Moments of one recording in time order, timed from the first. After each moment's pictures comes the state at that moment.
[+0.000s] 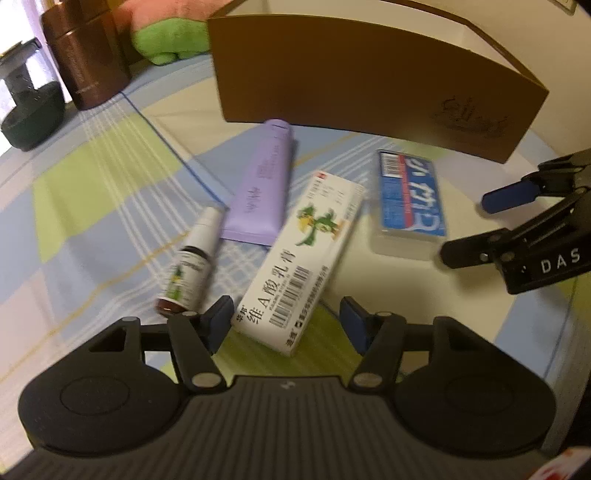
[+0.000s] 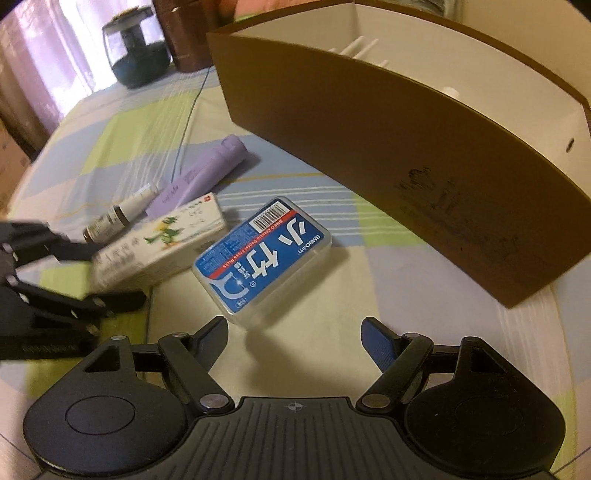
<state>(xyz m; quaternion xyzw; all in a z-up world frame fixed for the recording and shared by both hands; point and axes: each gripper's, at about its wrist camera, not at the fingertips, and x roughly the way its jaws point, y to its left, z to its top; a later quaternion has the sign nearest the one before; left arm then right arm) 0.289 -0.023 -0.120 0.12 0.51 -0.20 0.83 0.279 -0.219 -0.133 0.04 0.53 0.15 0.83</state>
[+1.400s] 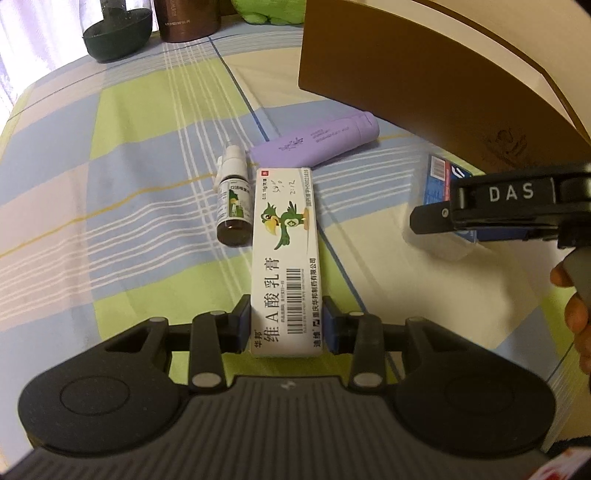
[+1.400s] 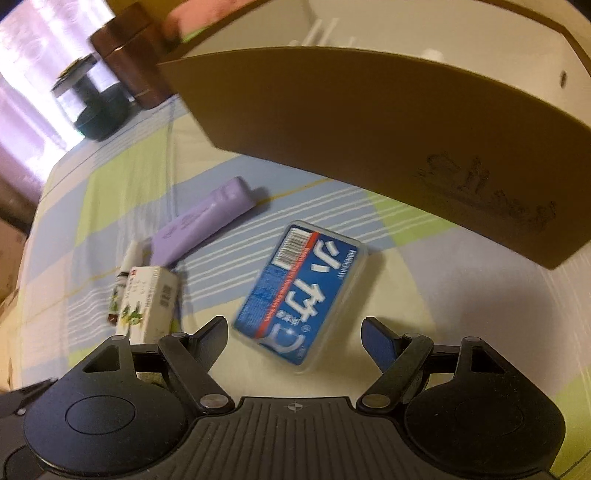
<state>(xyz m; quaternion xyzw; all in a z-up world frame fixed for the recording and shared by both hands) 0.265 -0.004 -0.113 0.02 0.54 -0.07 0.84 0.312 -0.204 -0.143 0.16 0.56 0.09 0.81</state>
